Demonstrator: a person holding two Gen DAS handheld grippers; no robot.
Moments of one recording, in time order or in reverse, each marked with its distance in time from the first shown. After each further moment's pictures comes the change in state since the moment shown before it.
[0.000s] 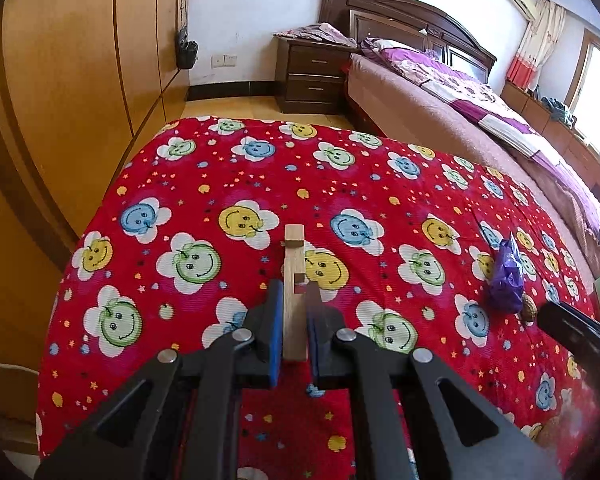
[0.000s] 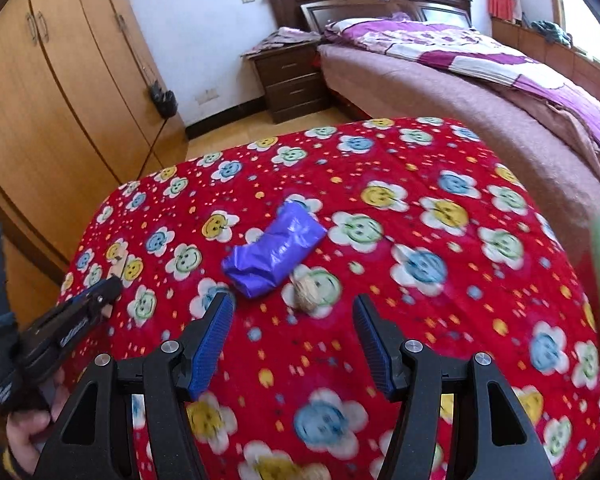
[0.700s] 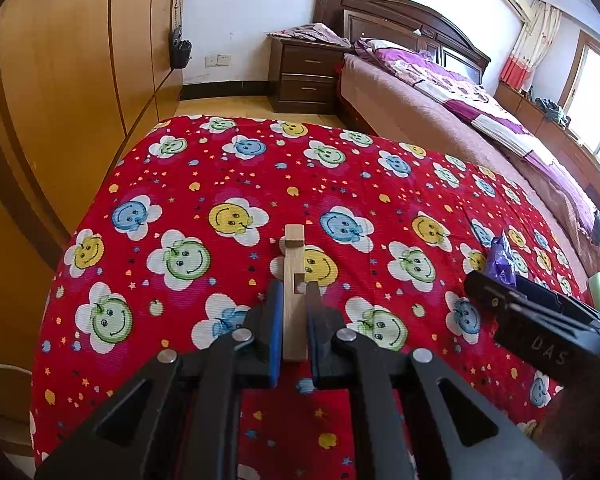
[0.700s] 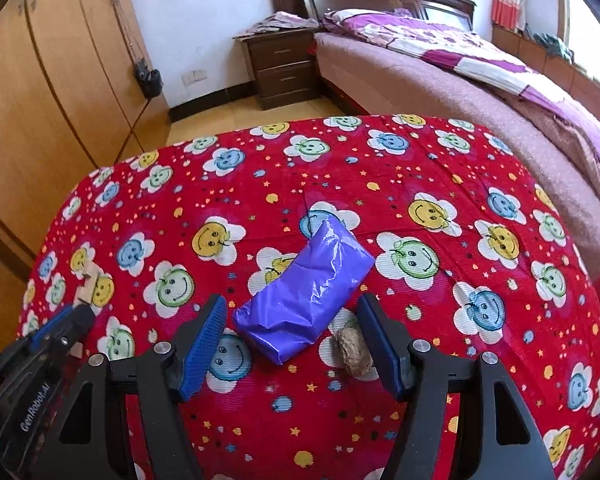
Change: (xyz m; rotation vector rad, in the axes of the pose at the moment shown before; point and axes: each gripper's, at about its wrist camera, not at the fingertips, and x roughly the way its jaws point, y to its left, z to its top) left arm 0.000 0.000 -0.003 0.008 -0.003 -0.024; right arm 0.046 0.031 0.015 -0.069 0.044 -0.111
